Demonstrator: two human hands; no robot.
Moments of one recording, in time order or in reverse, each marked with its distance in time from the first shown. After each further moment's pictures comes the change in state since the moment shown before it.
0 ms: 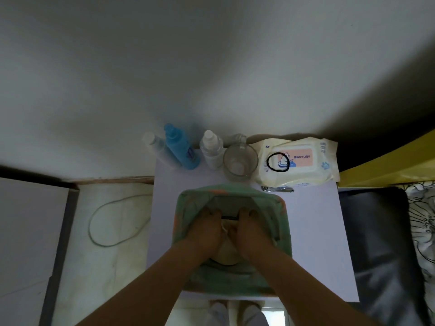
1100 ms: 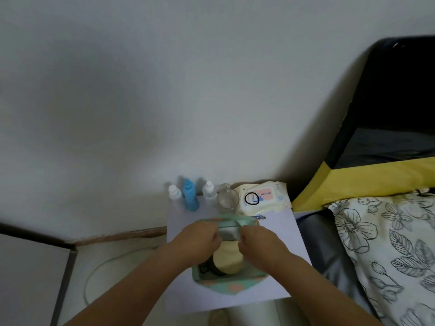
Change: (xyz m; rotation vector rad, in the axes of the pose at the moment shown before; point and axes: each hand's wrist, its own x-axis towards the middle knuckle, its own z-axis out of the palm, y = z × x) left_hand -0.150 0.013 -0.133 0.034 0.097 0.324; right_hand -0.167 -0.054 -0.091 -0.244 0.205 -0.093
